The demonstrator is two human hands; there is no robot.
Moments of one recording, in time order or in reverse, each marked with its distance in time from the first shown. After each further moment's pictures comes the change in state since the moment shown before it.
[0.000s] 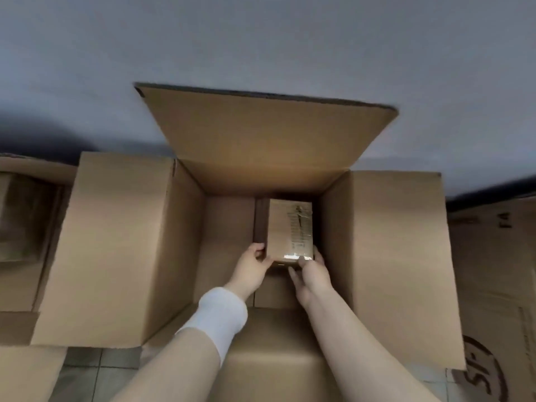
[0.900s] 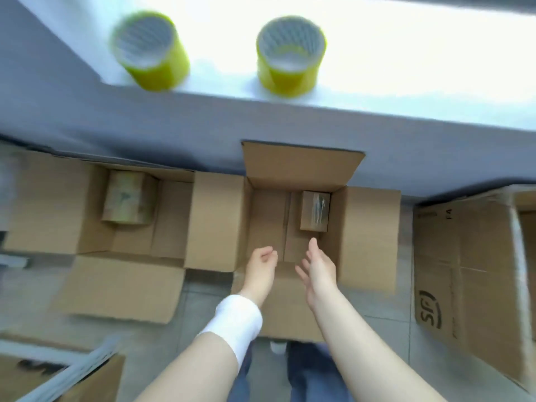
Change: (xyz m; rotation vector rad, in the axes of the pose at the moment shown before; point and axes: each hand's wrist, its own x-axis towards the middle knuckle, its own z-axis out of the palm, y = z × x) left_hand -0.259 0.088 -0.070 -0.286 0.185 -0.173; right_hand -0.268 -0.033 -0.008 -0.195 -0.030 0.024
